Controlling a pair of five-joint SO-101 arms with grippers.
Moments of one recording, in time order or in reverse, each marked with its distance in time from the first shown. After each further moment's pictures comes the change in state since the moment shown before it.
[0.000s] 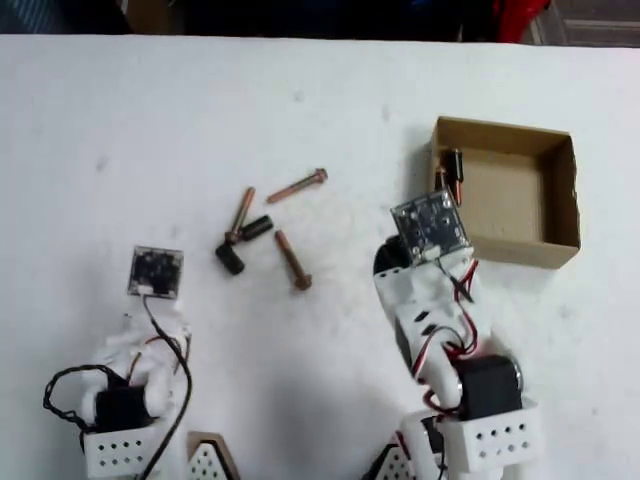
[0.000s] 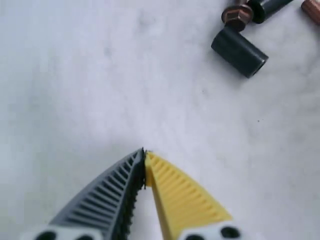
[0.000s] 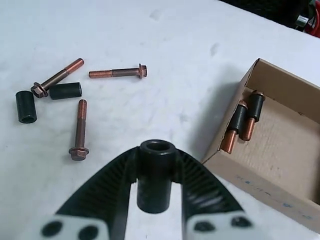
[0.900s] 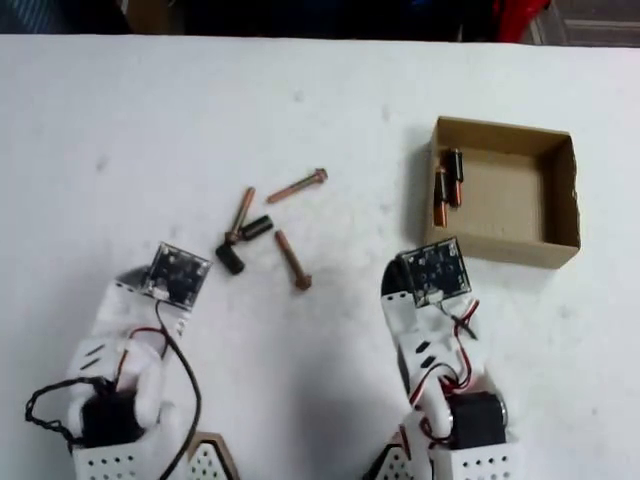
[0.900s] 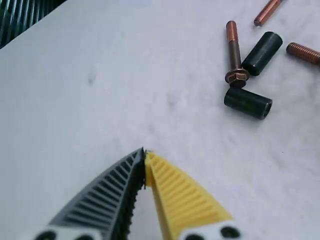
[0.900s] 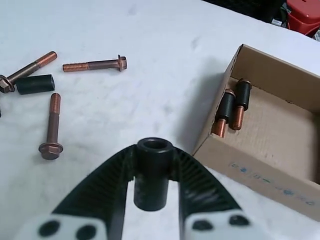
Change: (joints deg) left arm 0.0 0.0 -10.5 -4.8 -18.8; right arm 3.8 -24.4 23.3 -5.6 0.0
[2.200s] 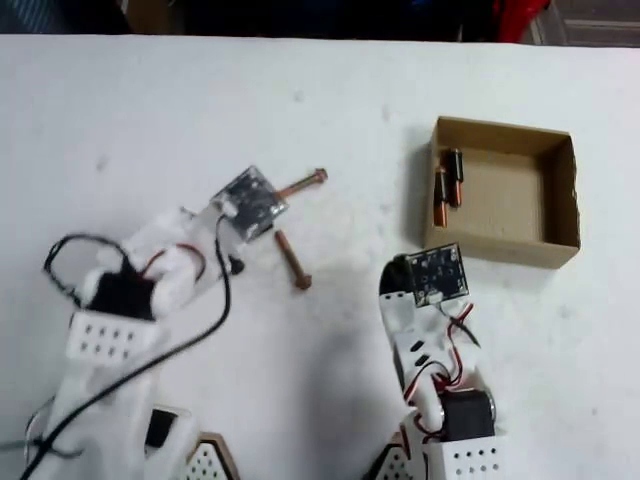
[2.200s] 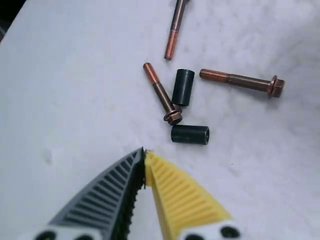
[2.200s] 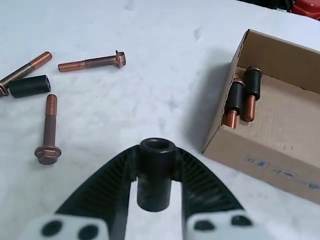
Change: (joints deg) left arm 18.0 57.5 -40.0 -1.0 -8.3; right arm 0.4 -2.5 9.1 -6.3 -3.1
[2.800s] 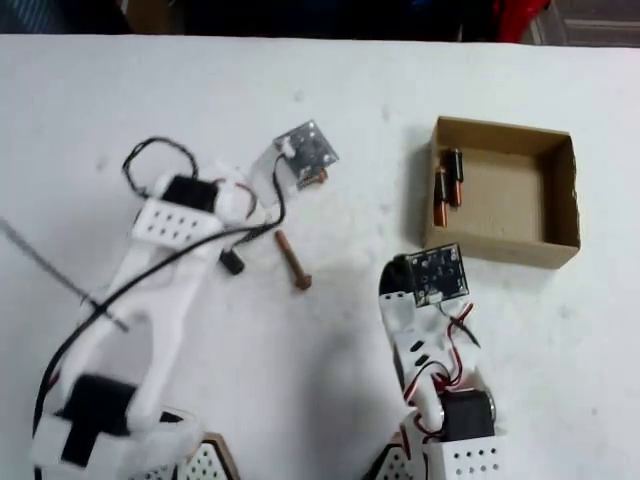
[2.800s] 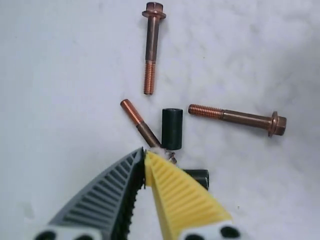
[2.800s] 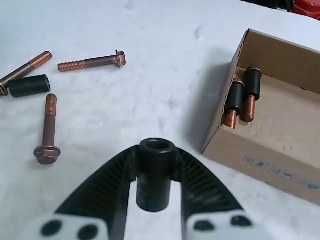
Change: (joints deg) left arm 5.5 37.5 -26.3 -0.4 0.0; right arm 0.0 0.0 0.0 0.0 0.0
